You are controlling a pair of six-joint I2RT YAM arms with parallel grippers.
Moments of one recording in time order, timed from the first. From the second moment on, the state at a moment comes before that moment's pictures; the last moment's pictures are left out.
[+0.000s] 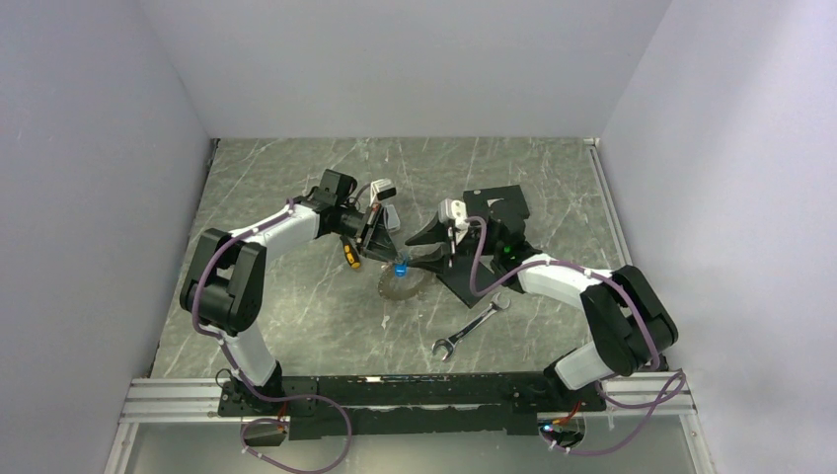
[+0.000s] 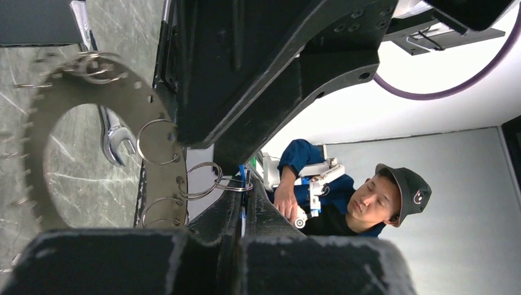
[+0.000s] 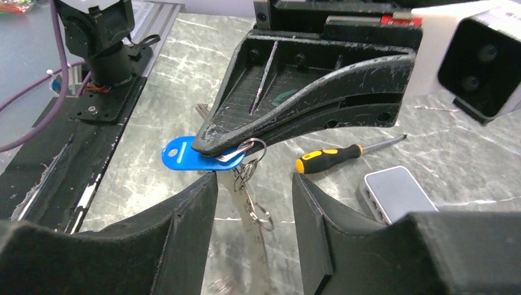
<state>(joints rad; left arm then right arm) -0.38 1.74 1.13 -0.32 1.52 -0.40 0.53 1.48 0.68 0.77 -1.09 -0.12</state>
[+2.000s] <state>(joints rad) -0.35 1.66 1.38 -0.71 1.09 0.04 0.55 1.54 0.68 0.87 -0.75 0.07</state>
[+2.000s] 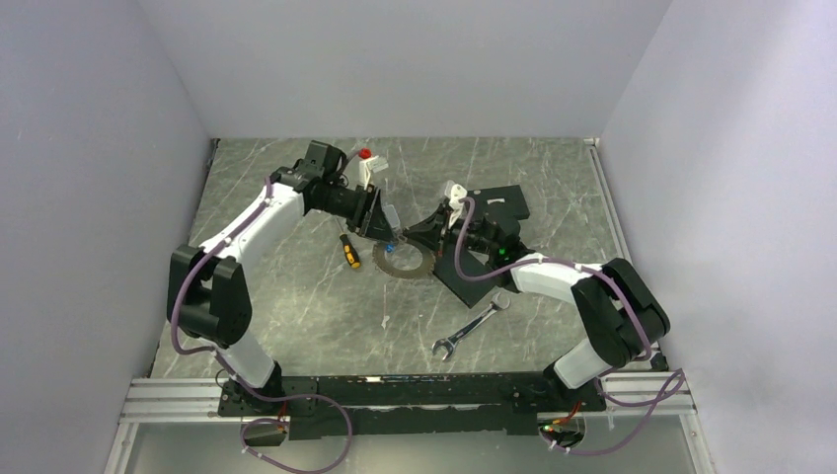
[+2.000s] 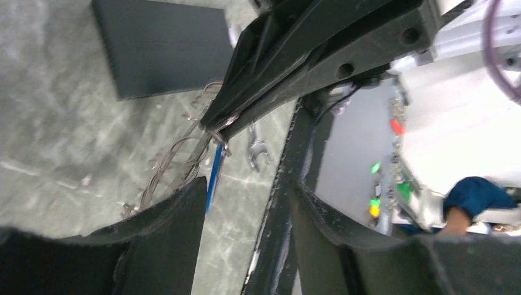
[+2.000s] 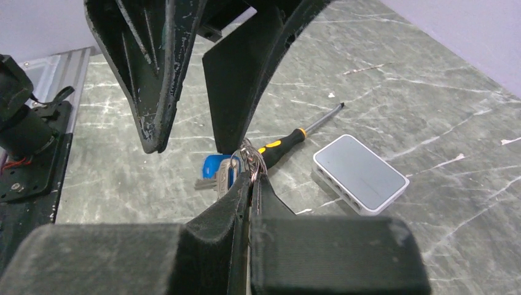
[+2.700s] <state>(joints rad) -0.31 1.53 1.38 -0.79 0.72 0.35 0.54 1.51 0.77 0.66 -0.65 0.10</state>
